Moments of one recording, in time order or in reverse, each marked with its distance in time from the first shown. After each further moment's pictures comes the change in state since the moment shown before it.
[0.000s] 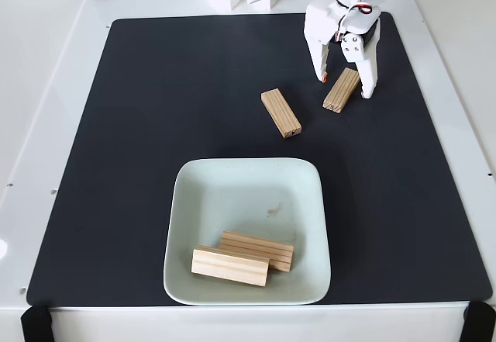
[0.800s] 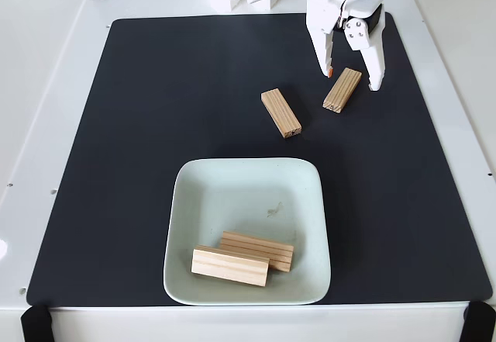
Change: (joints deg) arm 0.0 5.8 1.5 0.1 0.1
